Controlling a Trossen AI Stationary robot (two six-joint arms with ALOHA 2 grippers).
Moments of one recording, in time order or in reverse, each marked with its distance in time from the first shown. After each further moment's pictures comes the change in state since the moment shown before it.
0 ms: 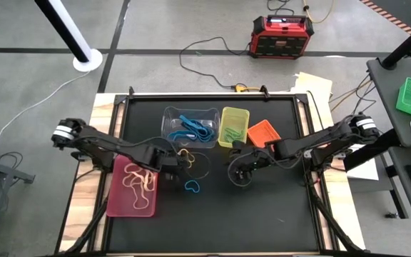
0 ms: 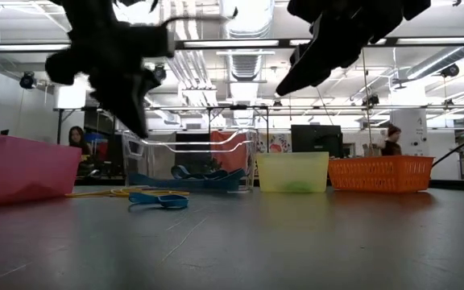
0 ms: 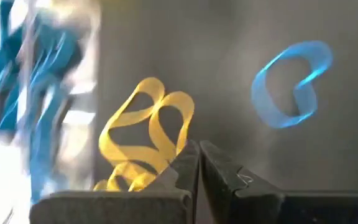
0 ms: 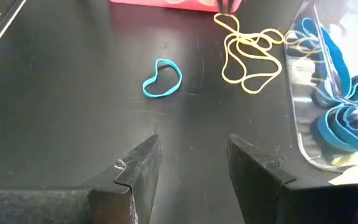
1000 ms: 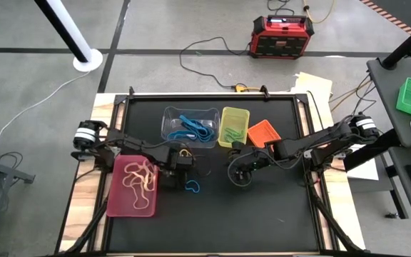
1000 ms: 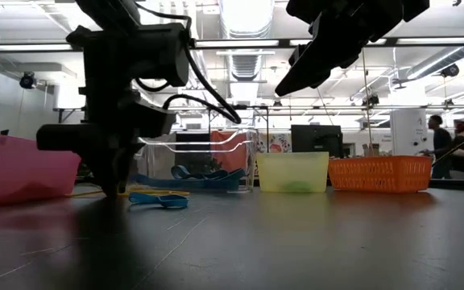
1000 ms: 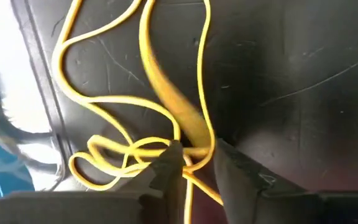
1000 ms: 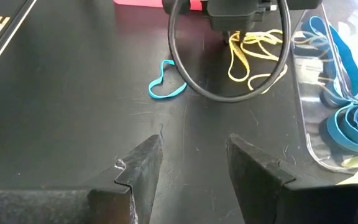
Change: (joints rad) left arm 0.105 0.261 -0.010 -0.118 0.054 0.120; right arm 0.000 0.008 0.000 0.011 -0.022 0.015
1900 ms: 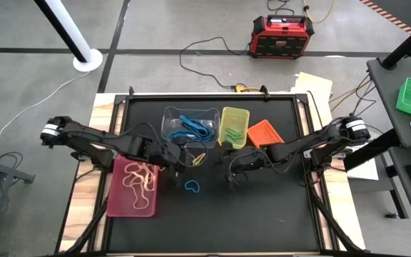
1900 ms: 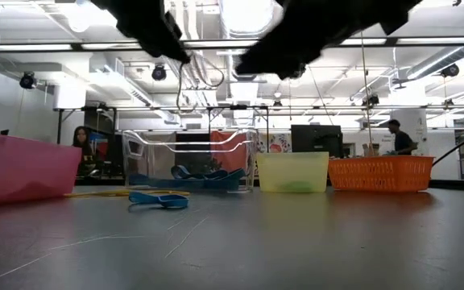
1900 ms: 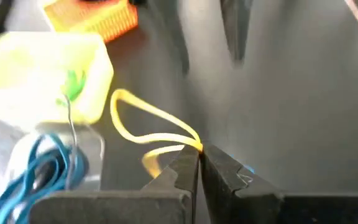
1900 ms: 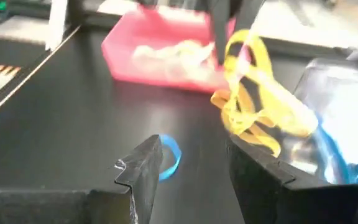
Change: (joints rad) left arm -0.074 -0.410 0.052 0.360 0.076 -0.007; right arm 0.000 0.106 -0.011 0.360 0.016 -0.091
